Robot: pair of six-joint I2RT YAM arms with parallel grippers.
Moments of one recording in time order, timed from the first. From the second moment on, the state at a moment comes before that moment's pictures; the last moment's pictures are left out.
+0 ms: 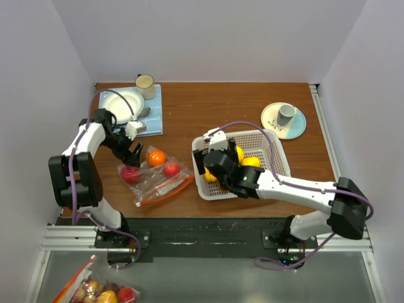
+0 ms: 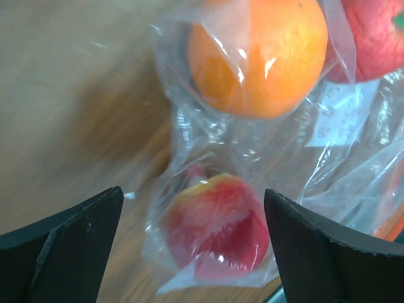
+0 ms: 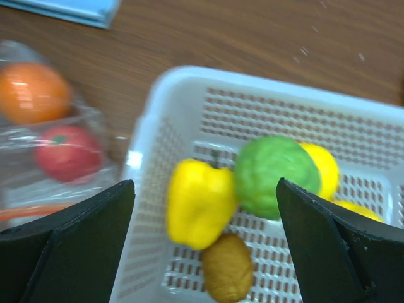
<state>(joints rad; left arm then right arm) 0.16 1.64 1.17 -0.95 0.51 0.85 1.10 1.36 0.94 -0.16 0.76 0.34</state>
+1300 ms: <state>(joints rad) 0.01 1.59 1.31 -1.27 0.61 0.89 1.35 1.92 1.12 0.10 0.58 0.25</state>
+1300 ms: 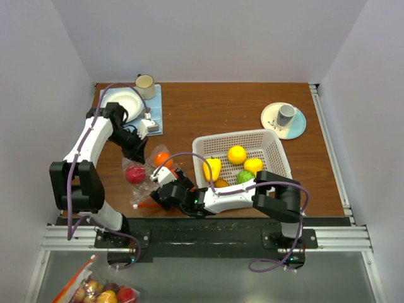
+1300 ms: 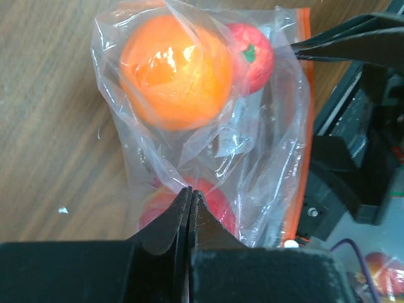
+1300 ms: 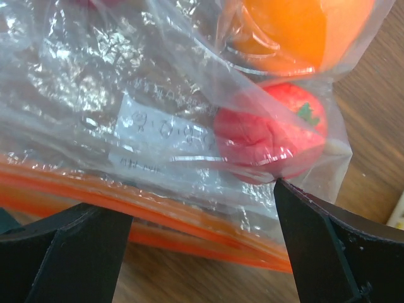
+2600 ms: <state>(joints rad) -0.03 1.64 0.98 -0.94 0.30 0.70 1.39 1.62 0.94 0.16 0.59 0.39</state>
